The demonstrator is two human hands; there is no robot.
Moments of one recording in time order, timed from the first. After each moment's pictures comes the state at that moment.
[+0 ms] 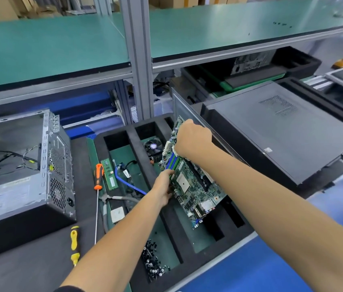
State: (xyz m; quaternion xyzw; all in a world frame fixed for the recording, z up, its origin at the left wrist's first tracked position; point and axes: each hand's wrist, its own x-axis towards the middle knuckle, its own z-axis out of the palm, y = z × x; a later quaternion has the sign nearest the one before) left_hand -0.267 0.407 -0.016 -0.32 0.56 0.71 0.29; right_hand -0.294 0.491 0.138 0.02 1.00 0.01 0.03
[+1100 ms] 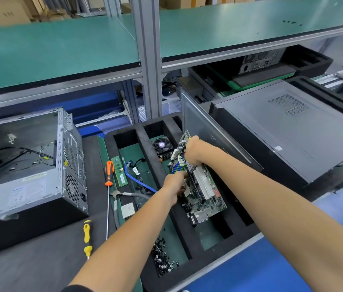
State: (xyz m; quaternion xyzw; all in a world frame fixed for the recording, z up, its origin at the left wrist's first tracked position) left_hand -0.262 0.408 -0.019 -0.28 0.66 0.65 0.26; right_hand -0.308 0.480 0.103 -0.23 0.87 0.34 0.26
